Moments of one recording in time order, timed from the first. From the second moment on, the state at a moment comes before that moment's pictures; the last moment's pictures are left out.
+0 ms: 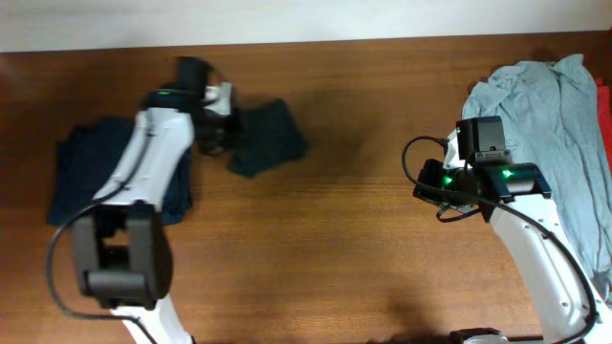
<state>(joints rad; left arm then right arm) -0.05 1.96 1.61 -0.88 0.42 -0.32 0.04 1.35 1.06 -0.88 -0.22 0.45</state>
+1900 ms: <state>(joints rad) 0.48 1.64 1.73 -1.35 0.52 0.30 0.04 1.35 1.06 -0.89 -0.21 0.44</state>
